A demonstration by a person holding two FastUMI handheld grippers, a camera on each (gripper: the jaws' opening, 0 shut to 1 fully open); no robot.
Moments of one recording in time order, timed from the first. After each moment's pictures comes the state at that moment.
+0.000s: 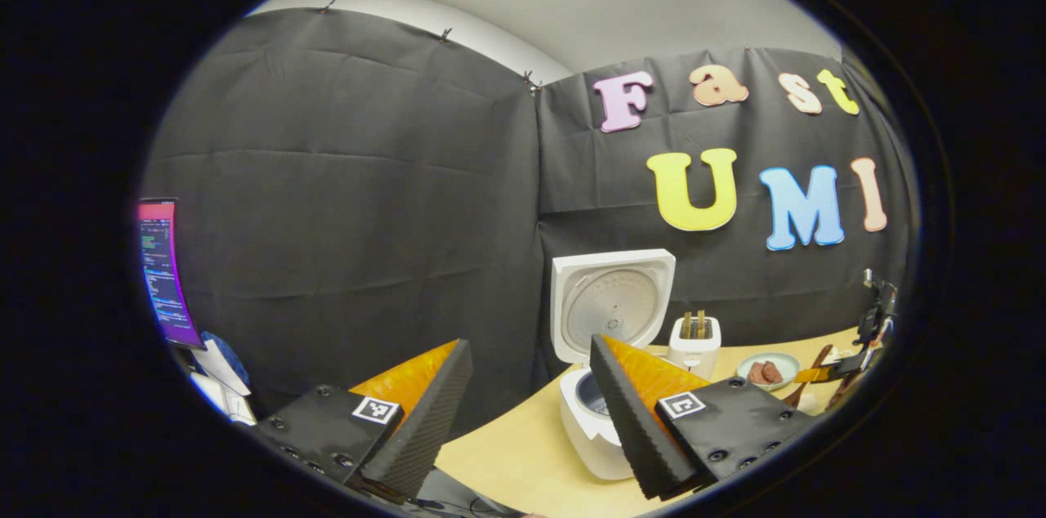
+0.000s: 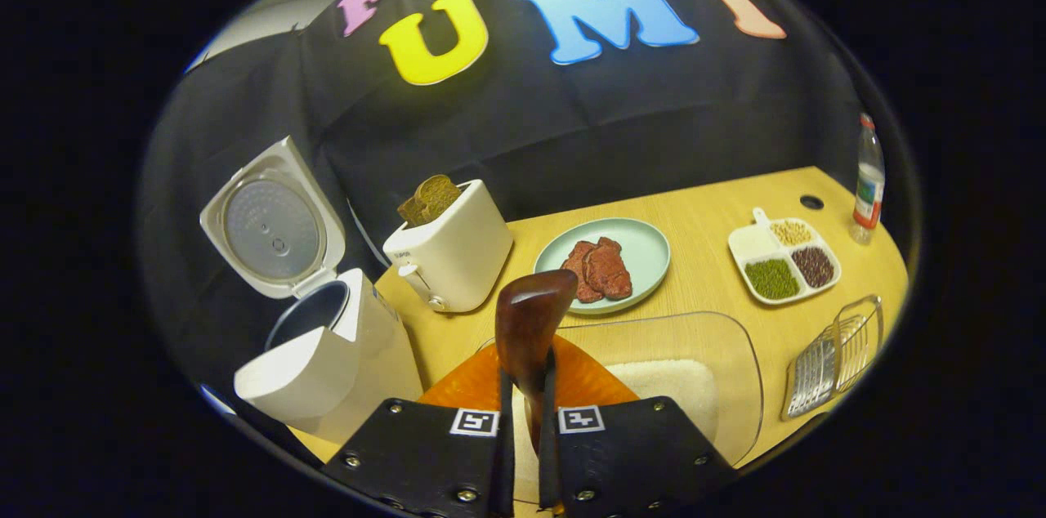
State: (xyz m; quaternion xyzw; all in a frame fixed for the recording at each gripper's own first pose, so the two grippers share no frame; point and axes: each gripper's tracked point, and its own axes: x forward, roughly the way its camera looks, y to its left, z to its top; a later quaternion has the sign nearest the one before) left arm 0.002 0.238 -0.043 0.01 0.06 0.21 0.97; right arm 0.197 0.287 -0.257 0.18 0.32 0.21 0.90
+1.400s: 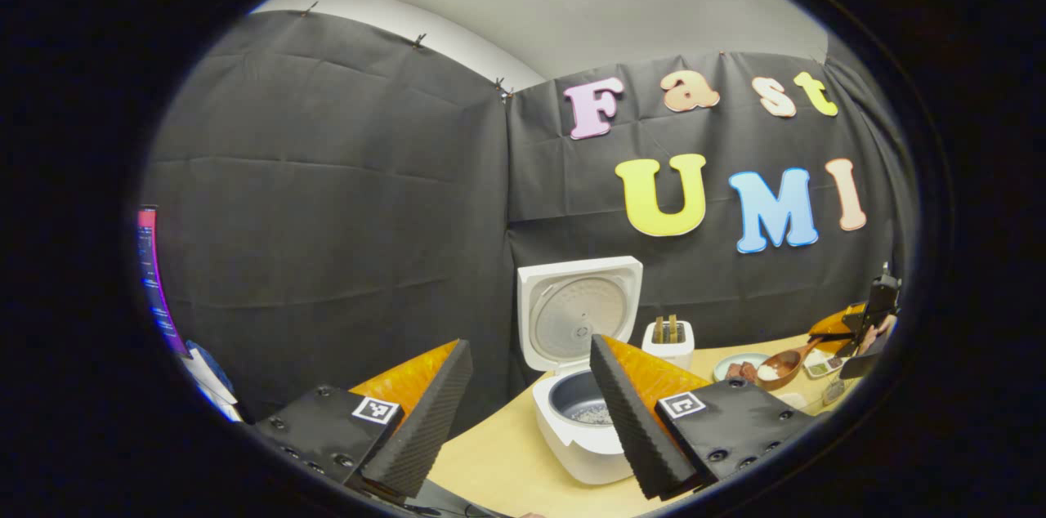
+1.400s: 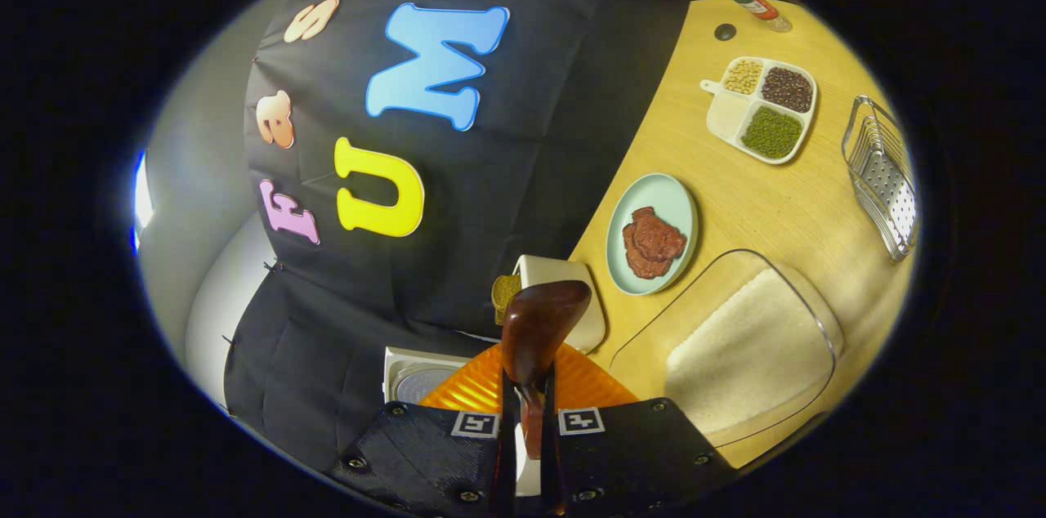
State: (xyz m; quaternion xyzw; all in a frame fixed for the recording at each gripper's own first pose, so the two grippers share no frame) left arm 0.013 0.222 -0.038 0.02 0.05 0.16 0.98; right arm 0.204 0.271 -0.150 0.56 0.32 0.21 0.73
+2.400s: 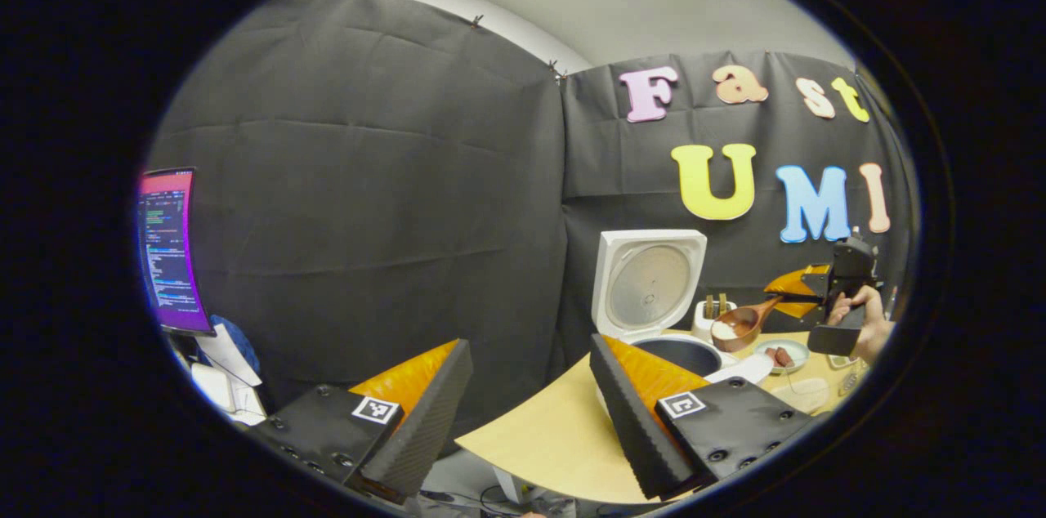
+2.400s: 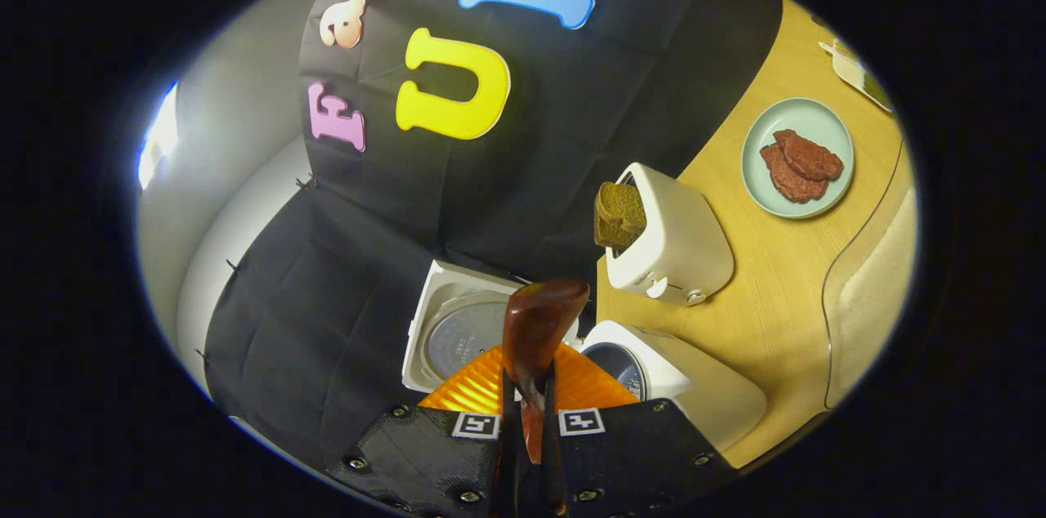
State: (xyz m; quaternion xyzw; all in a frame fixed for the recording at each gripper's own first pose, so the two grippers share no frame) left arm -0.064 0.306 -0.079 -0.01 0.09 0.23 0.97; right arm 0.179 0.476 -0.100 0.49 0.32 0.33 0.74
